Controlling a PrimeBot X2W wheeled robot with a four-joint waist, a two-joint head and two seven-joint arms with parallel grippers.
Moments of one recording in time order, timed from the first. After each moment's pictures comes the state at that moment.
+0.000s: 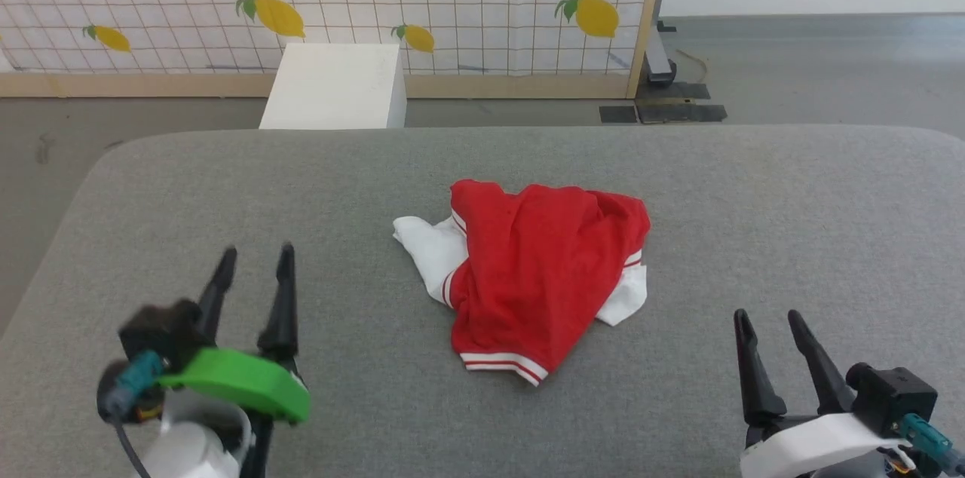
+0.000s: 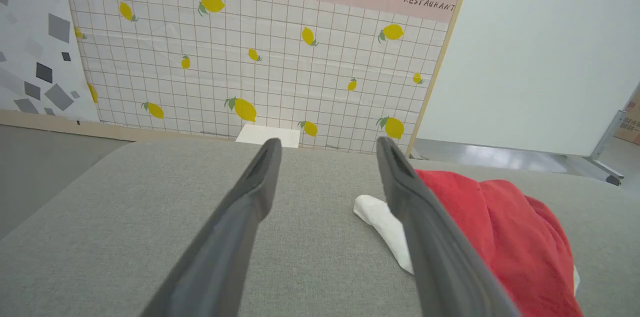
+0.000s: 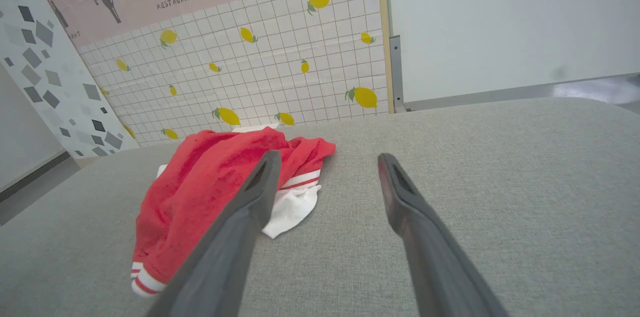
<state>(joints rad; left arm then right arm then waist) -0.13 0.37 -0.29 0.12 -0.58 0.09 -0.25 0.07 -0.05 -0.02 0.14 0.25 0.13 -0.20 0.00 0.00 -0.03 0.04</state>
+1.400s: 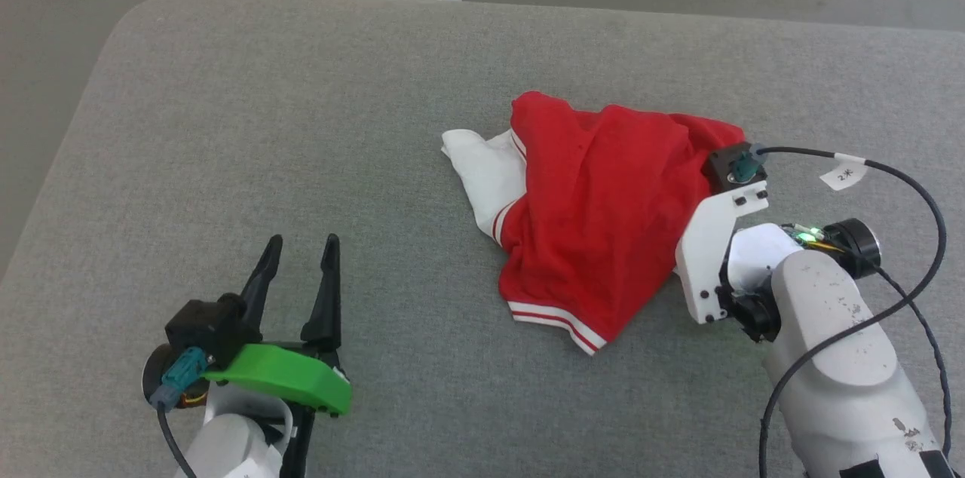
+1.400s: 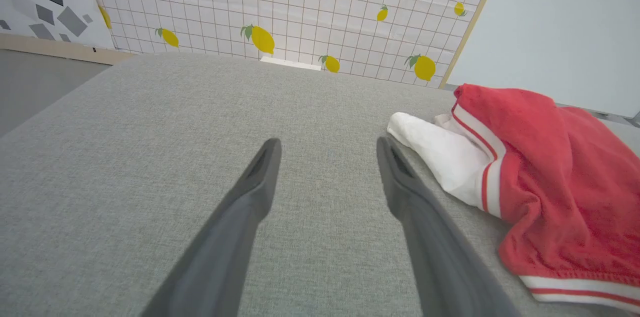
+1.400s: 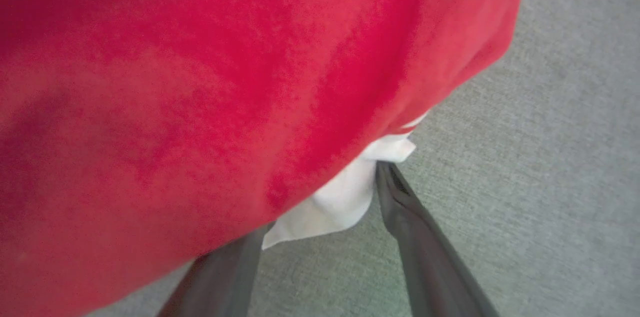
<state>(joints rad) -0.14 0.21 -0.22 0.15 -0.42 -0.01 -0.26 -0.57 -0.06 0.08 0.62 -0.02 0.13 0.65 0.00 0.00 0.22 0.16</state>
